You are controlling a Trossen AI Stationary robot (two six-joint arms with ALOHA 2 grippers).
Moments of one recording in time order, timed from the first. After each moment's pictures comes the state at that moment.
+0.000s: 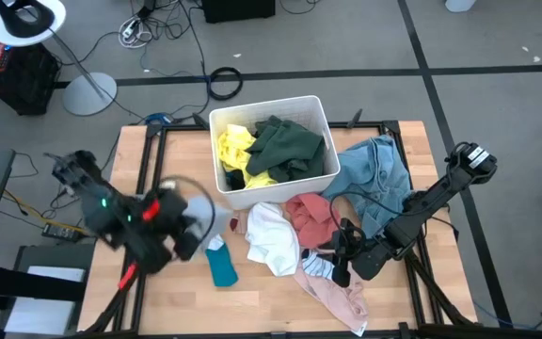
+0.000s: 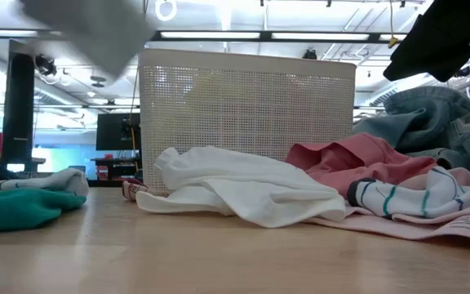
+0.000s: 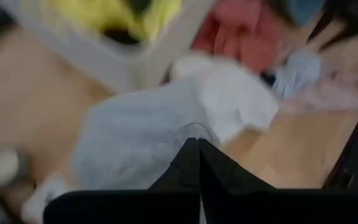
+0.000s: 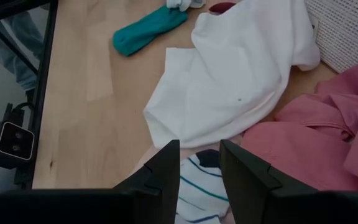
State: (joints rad) left arm -0.72 1.38 1.66 -1.57 -0.65 -1.43; right arm 0.70 1.37 0.79 -0.23 0.62 0.81
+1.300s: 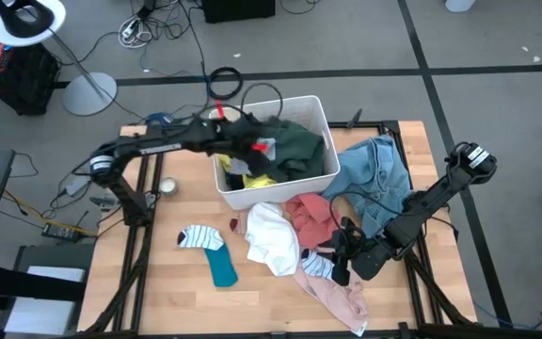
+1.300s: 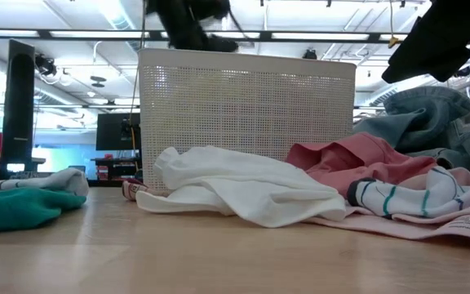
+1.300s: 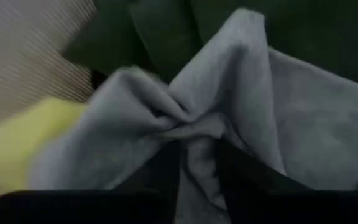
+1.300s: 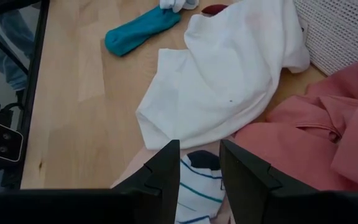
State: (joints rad) left arm 0.31 1.65 1.48 -0.79 -0.20 -0.33; right arm 0.70 1.37 0.79 -0.24 0.64 0.81
